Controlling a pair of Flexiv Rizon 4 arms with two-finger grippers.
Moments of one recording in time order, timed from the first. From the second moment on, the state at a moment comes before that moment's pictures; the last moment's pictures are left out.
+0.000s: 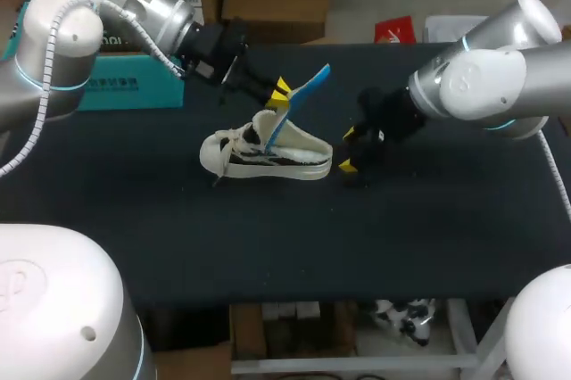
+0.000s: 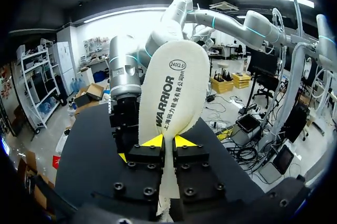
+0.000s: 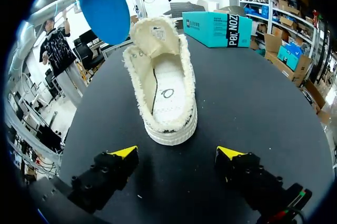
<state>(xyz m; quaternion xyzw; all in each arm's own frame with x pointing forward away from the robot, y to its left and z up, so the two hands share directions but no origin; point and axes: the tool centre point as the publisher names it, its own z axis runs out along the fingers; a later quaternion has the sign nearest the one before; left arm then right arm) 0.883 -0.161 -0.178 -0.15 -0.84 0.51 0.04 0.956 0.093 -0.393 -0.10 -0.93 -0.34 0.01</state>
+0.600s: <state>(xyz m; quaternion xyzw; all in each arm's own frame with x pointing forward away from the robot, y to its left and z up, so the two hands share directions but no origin) 0.873 -0.077 -0.165 -0.13 -0.83 0.54 0.04 0.964 0.115 -0.304 -0.09 -0.97 -0.23 -0.01</state>
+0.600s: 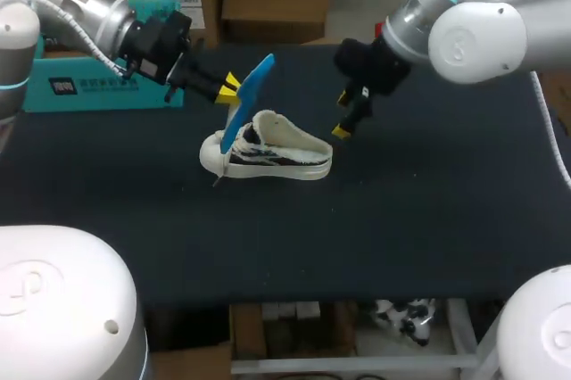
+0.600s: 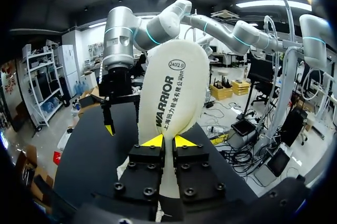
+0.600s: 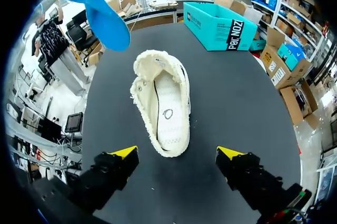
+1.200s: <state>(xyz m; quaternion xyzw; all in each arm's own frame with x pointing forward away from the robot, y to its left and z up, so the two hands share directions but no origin) 0.856 0.021 -0.195 -0.06 -0.87 0.49 0.02 0.957 0.195 -0.299 -0.10 -0.99 -0.12 -0.01</state>
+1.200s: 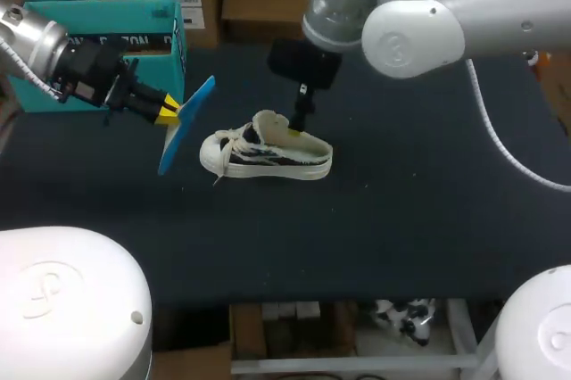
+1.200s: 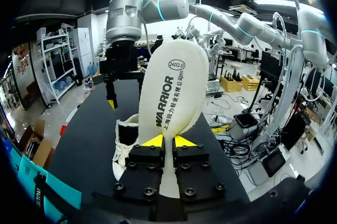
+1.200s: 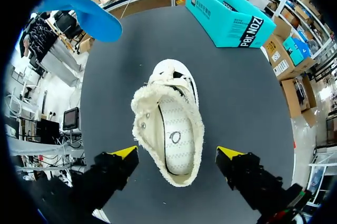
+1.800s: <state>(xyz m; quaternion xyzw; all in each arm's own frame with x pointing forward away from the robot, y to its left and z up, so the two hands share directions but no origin) 0.854 0.059 -0.220 -0.01 -0.88 0.47 0.00 0.973 0.223 -0.335 -0.12 -0.99 -0.03 0.00</state>
